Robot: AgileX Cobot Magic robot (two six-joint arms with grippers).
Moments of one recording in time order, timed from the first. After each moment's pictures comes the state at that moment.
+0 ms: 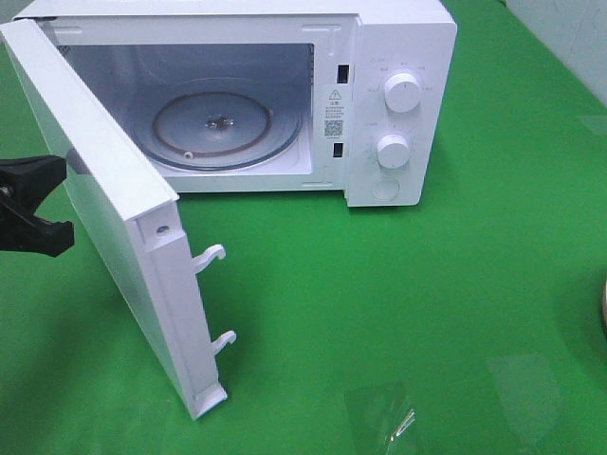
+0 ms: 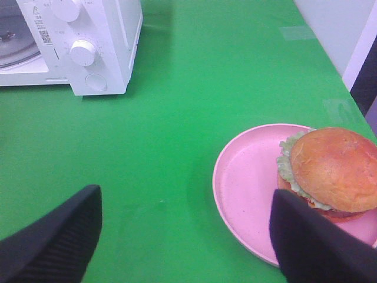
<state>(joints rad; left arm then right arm) -0.23 1.48 -0.28 0.25 -0.89 -0.05 0.01 0.00 -0.51 -0.03 1.01 0.08</state>
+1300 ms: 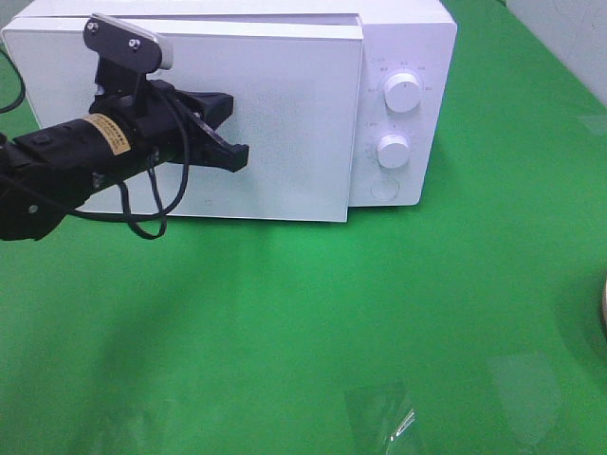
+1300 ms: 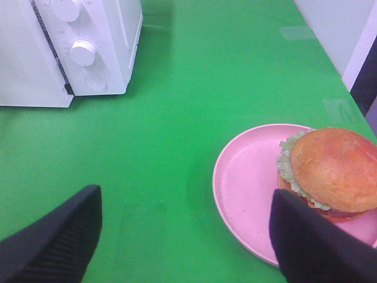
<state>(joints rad) -0.50 1.89 -0.85 0.17 -0.79 -0.05 0.01 0.00 -0.51 -0.03 1.01 0.08</state>
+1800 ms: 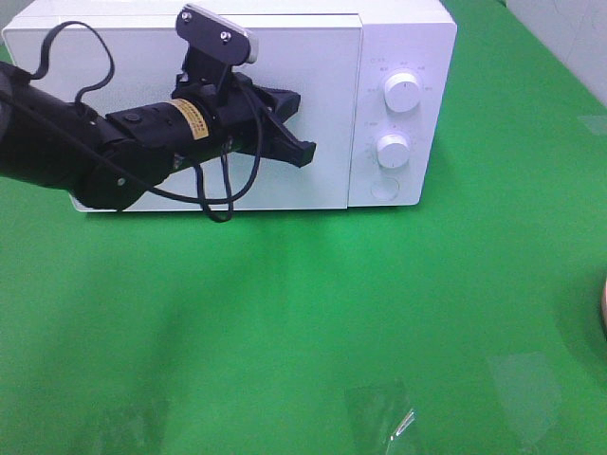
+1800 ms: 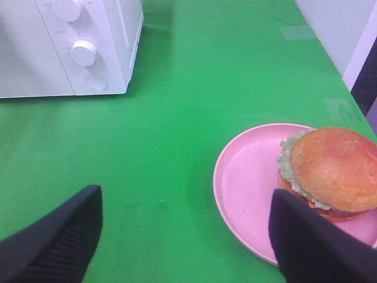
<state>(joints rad) -0.58 2.02 -1.08 0.18 -0.66 -0.04 0.01 0.00 -0.51 -0.02 1.01 0.08</state>
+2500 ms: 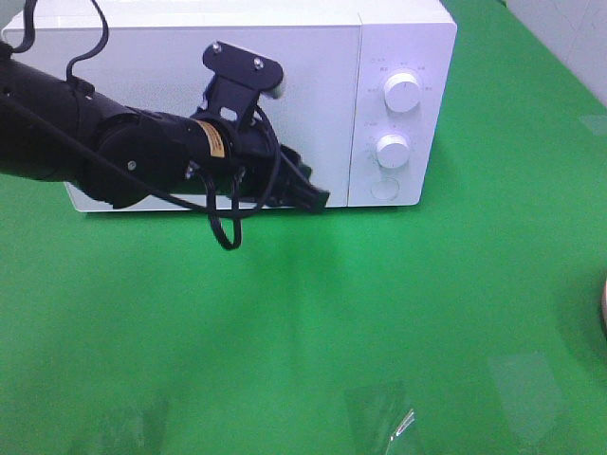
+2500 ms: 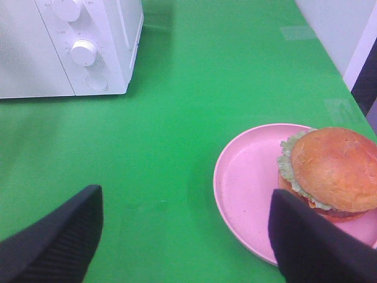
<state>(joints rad) -0.72 1.89 -1.04 0.02 -0.14 -0.03 0.01 0.00 -0.51 -0.02 1.01 0.08</state>
